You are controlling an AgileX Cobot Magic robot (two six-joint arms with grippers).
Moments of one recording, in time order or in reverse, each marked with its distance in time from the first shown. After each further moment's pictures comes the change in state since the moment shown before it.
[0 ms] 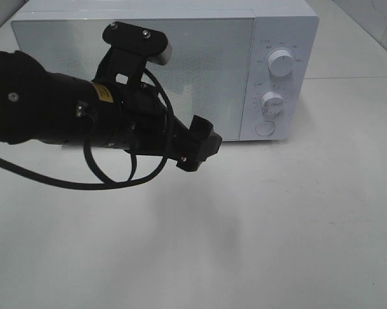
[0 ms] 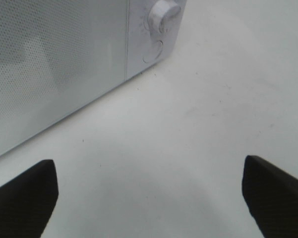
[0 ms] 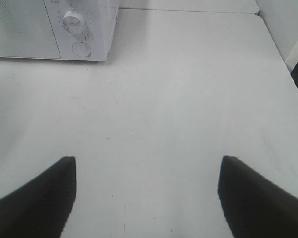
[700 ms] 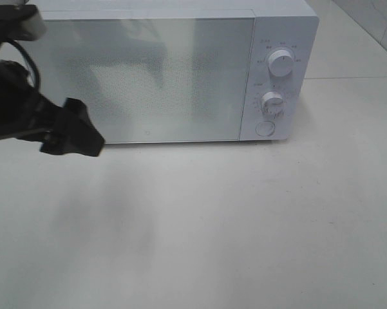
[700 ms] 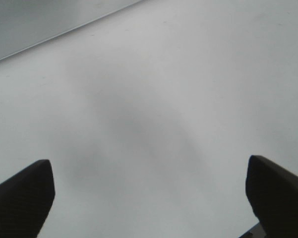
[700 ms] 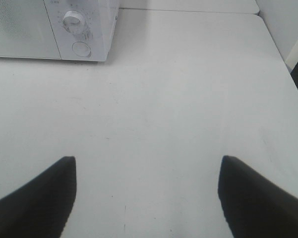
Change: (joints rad) left arm 0.375 -0.289 0.006 0.115 0.661 -0.084; right arm 0.000 0.000 0.000 0.000 0.000 0.000
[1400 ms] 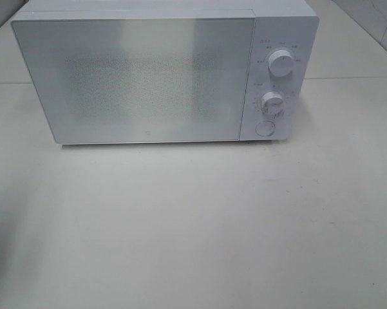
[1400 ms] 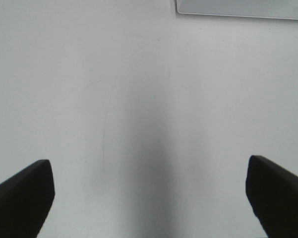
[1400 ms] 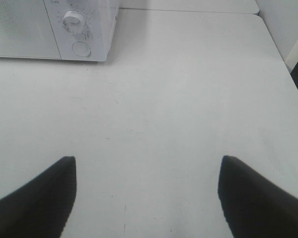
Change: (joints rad) left arm 0.540 -0.478 0.203 0.085 0.225 -0.019; right arm 0.000 0.000 0.000 0.000 0.000 0.000
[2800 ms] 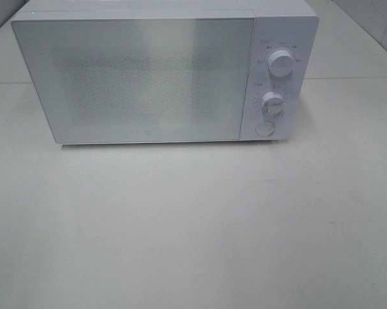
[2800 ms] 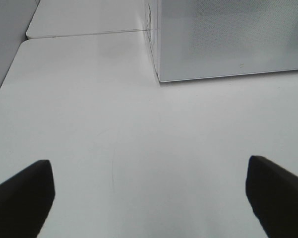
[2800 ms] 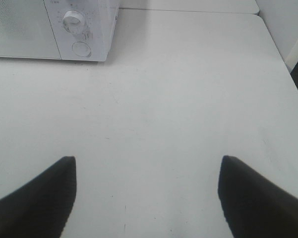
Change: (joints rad) left arm -0.046 -0.870 0.188 0.050 0.176 -0.003; right arm 0.000 0.000 0.000 0.000 0.000 0.000
